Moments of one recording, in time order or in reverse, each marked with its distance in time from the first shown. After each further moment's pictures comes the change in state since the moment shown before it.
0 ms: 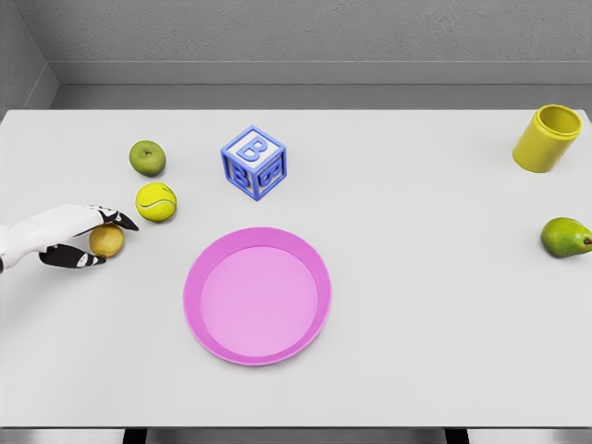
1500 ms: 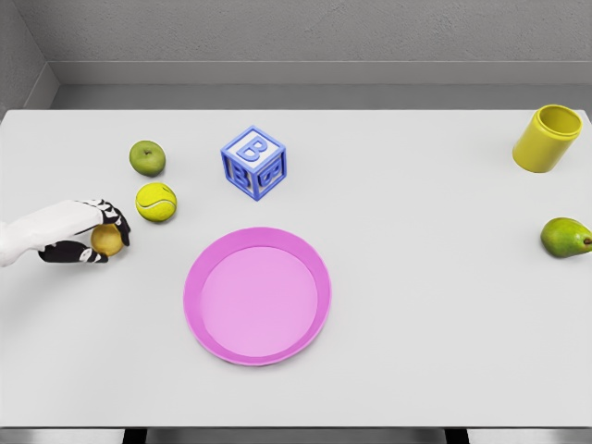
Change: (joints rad) left arm 0.006 0.019 0.018 -0.031 0.005 -0.051 0.000; right arm 0.000 0.000 0.000 0.000 0.000 0.000 0.000
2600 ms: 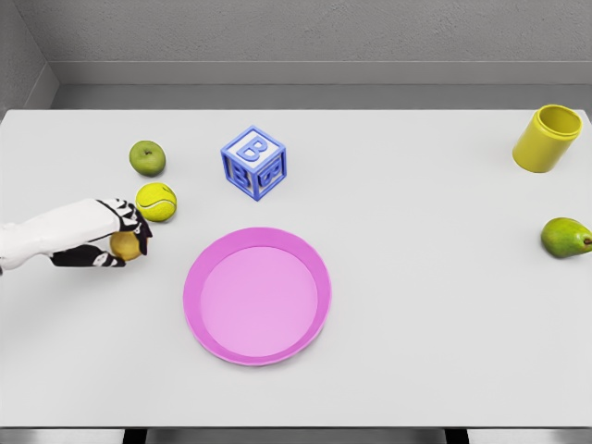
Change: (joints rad) left arm 0.006 0.028 0.011 -0.096 0.000 -0.132 0.002; right arm 0.000 0.000 0.000 0.000 0.000 0.000 0.000
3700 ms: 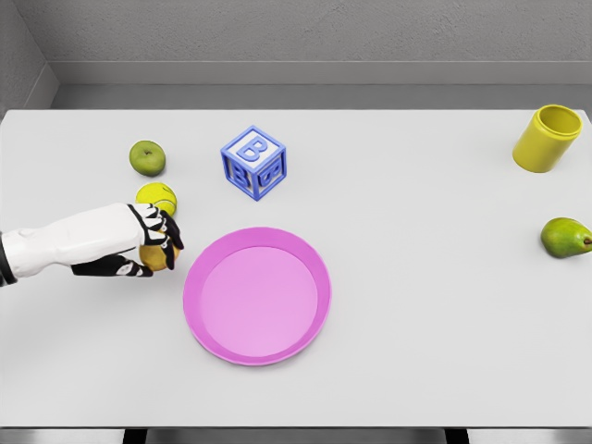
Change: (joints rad) left arm 0.003 -0.015 0.017 -0.101 0.001 -0.123 0.000; right arm 0.000 0.000 0.000 0.000 0.000 0.000 0.000
